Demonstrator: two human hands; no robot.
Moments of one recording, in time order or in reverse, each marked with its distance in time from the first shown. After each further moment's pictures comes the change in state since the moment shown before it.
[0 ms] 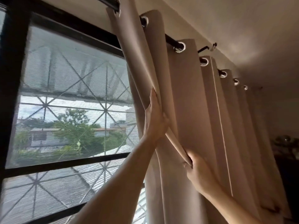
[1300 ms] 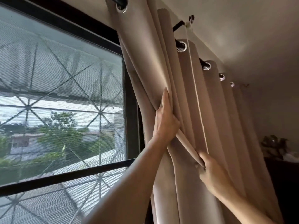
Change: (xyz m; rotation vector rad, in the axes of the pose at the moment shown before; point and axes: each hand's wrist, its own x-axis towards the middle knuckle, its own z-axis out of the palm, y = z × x) left_hand 0.041 -0.038 0.263 -0.111 -0.154 0.093; right_hand 0.128 0.215 -0.032 -0.101 0.121 0.001
